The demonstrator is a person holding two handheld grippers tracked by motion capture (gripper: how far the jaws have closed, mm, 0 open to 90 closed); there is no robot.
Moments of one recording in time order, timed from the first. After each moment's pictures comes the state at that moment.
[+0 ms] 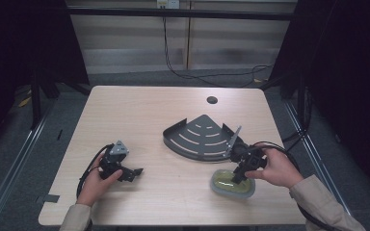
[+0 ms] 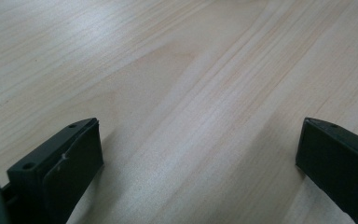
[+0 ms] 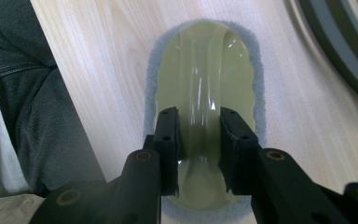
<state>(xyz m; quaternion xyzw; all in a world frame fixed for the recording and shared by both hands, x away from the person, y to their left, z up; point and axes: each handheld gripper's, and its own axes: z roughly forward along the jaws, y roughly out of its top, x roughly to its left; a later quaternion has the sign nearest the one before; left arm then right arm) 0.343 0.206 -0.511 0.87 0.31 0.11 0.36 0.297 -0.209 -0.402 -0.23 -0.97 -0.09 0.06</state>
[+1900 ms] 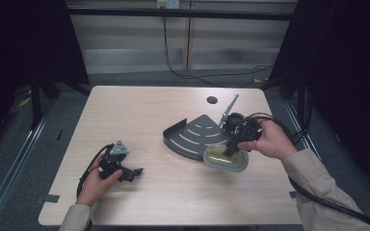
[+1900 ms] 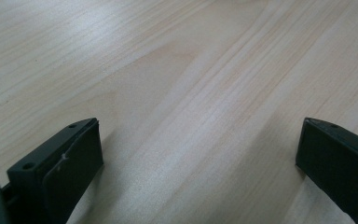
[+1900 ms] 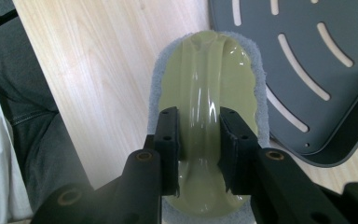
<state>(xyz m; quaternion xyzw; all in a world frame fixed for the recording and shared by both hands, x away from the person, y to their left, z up) 0.343 0.206 -0.511 0.87 0.31 0.12 0.36 0.345 -0.195 -0.345 -0.25 -0.96 -0.13 0.04</state>
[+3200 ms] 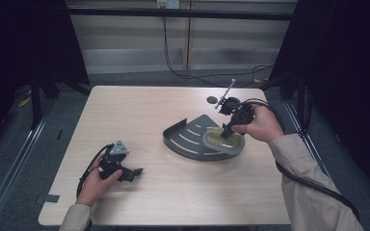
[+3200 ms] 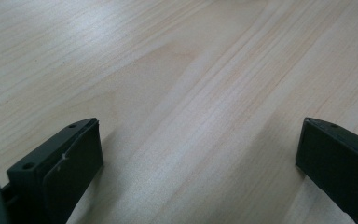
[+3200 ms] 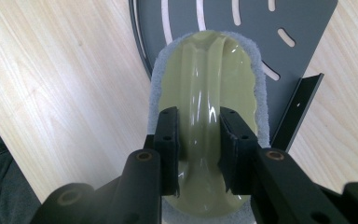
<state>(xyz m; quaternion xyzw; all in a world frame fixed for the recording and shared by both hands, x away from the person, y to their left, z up) 0.343 0.206 -0.511 0.87 0.31 0.12 0.36 0.394 -0.194 -0.344 -0.30 -0.94 -0.12 0.00</state>
